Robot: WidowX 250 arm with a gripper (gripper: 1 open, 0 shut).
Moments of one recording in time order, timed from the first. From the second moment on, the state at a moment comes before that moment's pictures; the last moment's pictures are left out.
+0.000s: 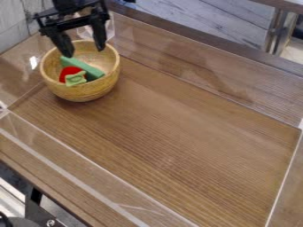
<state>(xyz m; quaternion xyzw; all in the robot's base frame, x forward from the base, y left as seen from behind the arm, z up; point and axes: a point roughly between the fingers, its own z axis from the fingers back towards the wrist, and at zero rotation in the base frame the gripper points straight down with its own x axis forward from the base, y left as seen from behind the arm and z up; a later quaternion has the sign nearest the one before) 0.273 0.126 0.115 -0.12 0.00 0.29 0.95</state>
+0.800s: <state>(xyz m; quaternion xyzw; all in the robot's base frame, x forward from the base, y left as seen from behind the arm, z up) 0.275 0.046 0.121 -0.13 0.02 0.12 0.98</state>
